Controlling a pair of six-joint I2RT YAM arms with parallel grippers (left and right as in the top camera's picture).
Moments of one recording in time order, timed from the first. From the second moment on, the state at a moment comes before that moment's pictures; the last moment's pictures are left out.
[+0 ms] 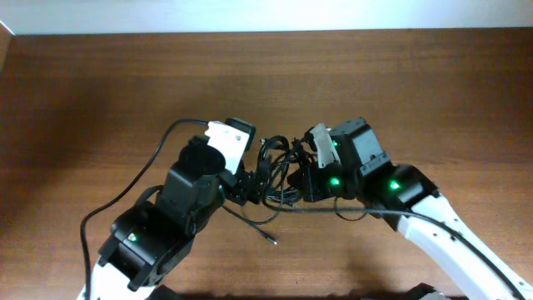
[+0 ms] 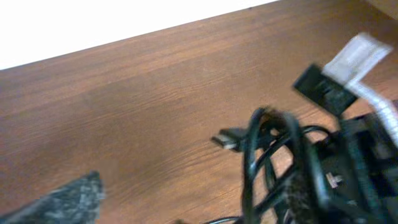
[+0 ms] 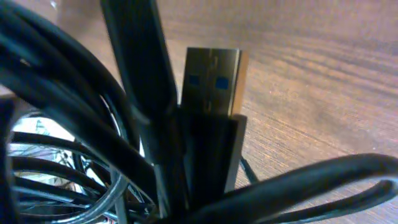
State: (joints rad) left arm -0.61 0.98 1.11 -0.70 -0.12 -0.13; right arm 0.55 1.27 1.03 -0.63 -0.44 0.43
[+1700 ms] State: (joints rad) left arm -0.62 1.07 1.11 -0.38 0.36 -0.08; right arm 0.23 1.04 1.02 -0.49 -0.99 0.52
